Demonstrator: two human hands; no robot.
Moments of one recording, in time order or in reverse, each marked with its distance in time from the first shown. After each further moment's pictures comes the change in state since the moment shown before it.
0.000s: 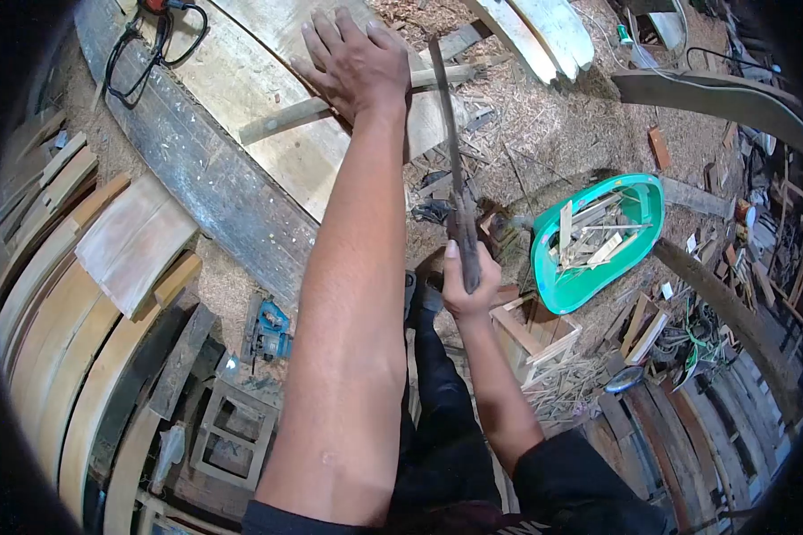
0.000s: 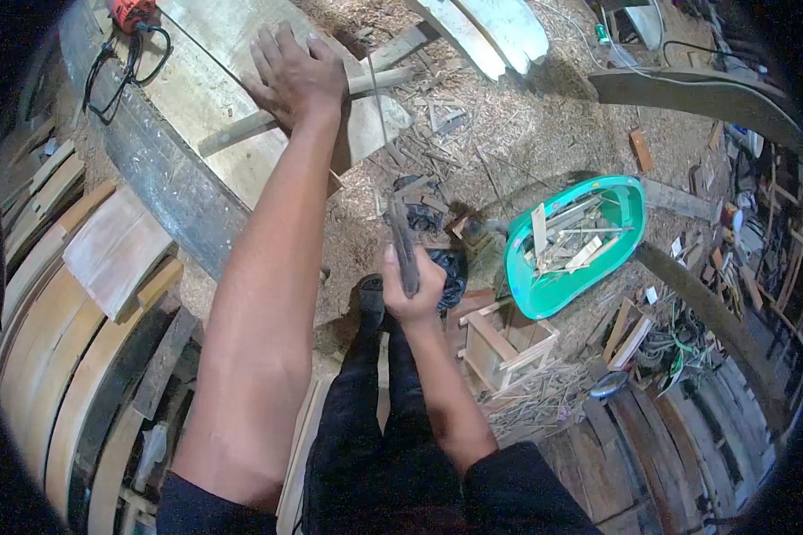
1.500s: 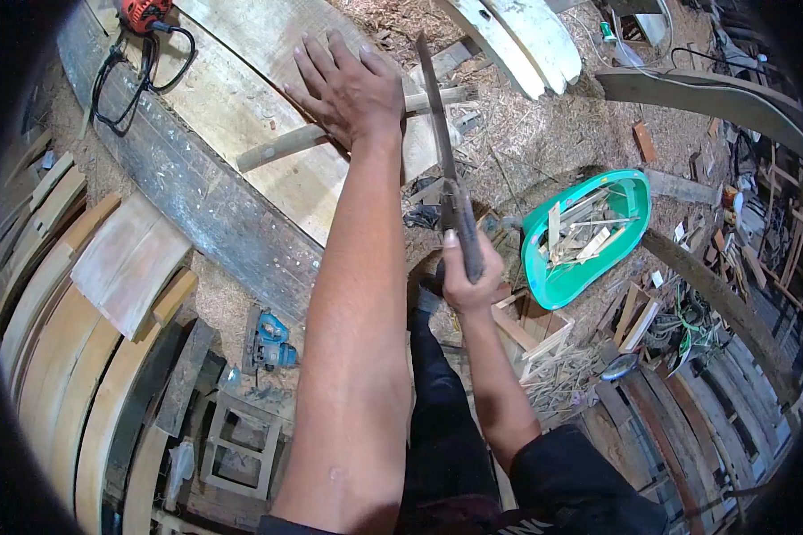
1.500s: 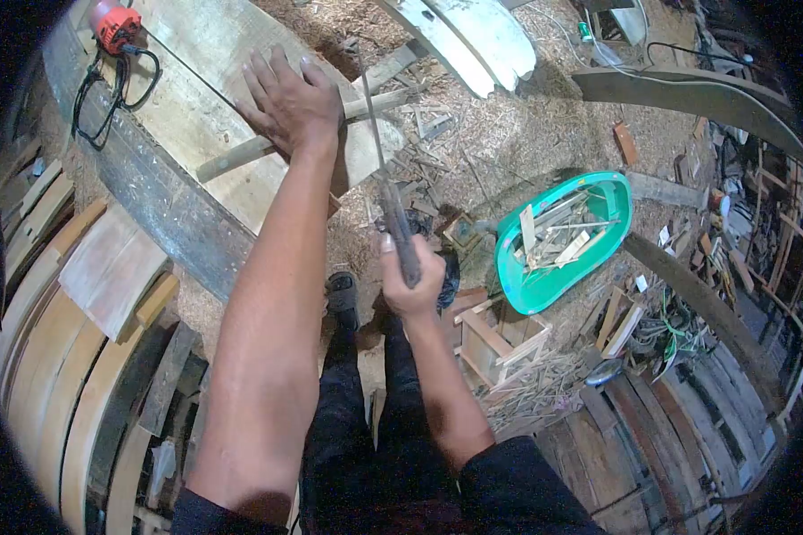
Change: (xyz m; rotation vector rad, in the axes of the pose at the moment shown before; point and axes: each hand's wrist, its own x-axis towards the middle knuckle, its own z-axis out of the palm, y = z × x) left_hand 0.004 0.000 0.000 0.049 -0.031 -0.020; right_hand 0.032 -0.027 0.011 0.039 -0.012 0.105
